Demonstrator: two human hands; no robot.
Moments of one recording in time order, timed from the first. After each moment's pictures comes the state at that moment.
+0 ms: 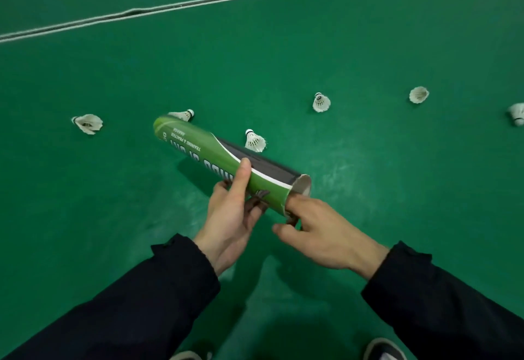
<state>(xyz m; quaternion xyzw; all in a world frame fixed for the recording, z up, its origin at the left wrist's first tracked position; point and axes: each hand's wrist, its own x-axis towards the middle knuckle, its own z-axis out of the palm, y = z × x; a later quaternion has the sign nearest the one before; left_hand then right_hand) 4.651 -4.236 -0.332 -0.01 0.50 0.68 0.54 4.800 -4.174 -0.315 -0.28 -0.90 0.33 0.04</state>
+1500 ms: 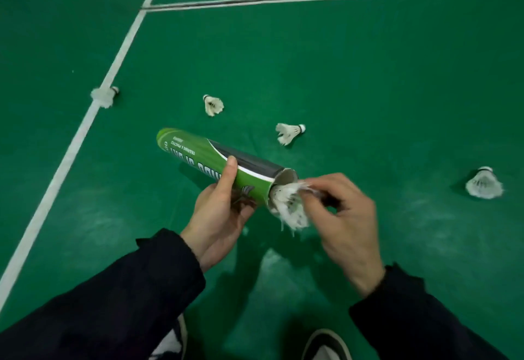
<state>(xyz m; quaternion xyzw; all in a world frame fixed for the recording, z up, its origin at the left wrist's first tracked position) 4.521 -4.206 -0.325 -0.19 0.54 0.74 0.34 4.634 -4.060 -0.347 -0.17 -0.76 0.55 0.29</state>
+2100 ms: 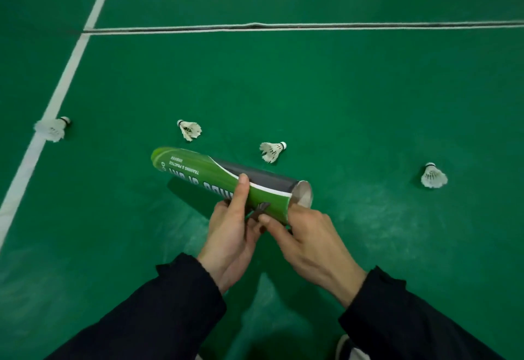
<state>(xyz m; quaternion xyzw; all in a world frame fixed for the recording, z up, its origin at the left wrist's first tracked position) 4.487 -4.233 -0.346 -0.13 0.49 0.76 0.42 4.591 -4.136 -0.334 -0.18 -0.94 0.27 0.10</state>
